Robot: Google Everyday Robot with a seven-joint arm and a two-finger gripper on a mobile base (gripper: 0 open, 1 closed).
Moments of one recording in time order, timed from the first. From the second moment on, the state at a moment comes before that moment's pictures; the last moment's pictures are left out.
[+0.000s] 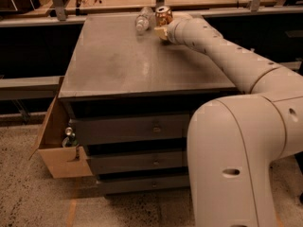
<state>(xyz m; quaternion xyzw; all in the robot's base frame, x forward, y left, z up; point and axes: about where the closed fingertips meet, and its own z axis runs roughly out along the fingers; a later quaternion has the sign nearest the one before) 0.944 -0.073 0.889 -0.25 0.74 0.03 0.62</state>
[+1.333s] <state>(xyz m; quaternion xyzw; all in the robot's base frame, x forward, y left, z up) 0.999 -0.056 0.866 -0.18 0.75 0.05 0.63</state>
